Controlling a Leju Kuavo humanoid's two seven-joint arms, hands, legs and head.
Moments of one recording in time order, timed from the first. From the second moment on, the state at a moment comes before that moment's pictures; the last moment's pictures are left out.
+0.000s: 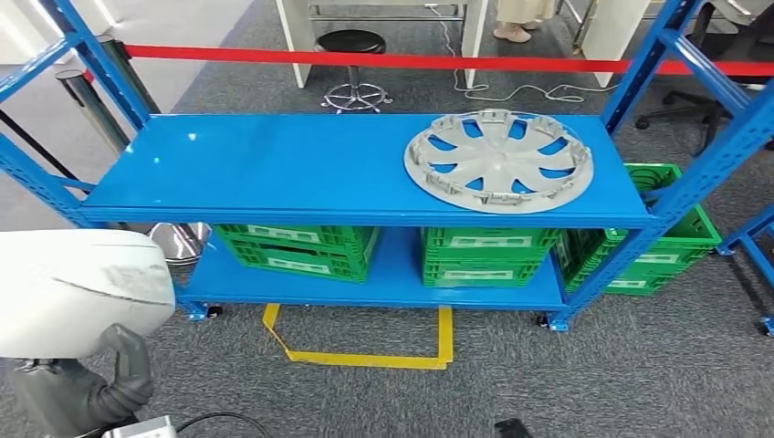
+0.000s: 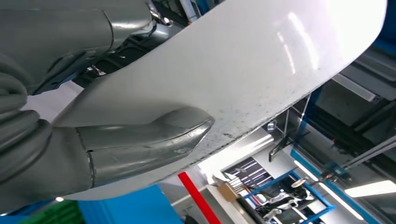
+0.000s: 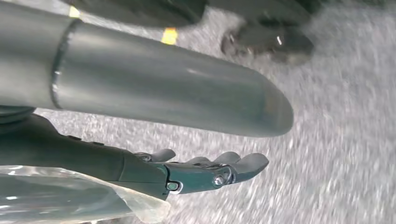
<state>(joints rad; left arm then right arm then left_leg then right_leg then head) 0.40 -0.14 -0.23 -2.00 -0.67 0.70 -0.65 -0.07 0.12 -0.27 -0.20 0.58 -0.29 0.07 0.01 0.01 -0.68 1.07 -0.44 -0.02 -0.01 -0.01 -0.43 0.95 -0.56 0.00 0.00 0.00</state>
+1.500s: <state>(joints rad) 0.52 -0.14 -0.07 -2.08 -0.51 0.70 -0.64 -0.03 0.19 -0.29 -0.20 0.73 -0.31 -0.04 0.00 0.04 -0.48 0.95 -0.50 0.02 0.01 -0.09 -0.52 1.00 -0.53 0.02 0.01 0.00</state>
